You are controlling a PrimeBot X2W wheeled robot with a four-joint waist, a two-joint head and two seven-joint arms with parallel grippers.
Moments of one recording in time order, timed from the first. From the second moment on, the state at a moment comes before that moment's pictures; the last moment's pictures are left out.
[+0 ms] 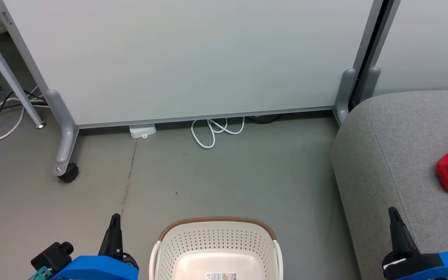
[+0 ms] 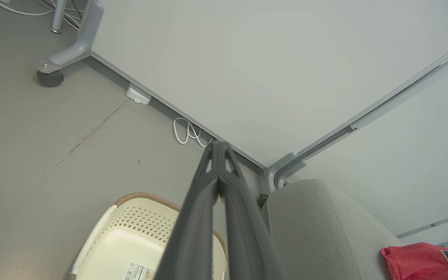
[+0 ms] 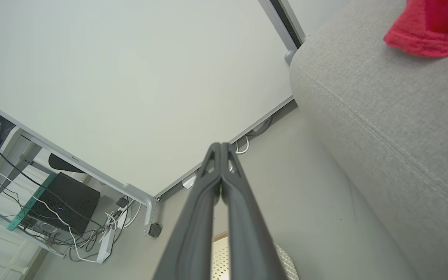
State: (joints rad) left arm -0.03 0.06 -0.07 0.40 -0.80 -0.12 -0.11; right arm 0.01 -0.04 -0.12 0.25 0.72 0.13 -0.06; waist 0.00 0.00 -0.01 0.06
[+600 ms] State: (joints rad) left arm -0.05 0.06 -0.02 0.36 -1.02 -0.12 -0.05; right arm -0.02 -0.04 -0.12 0.25 0.95 0.13 -0.02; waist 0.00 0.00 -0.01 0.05
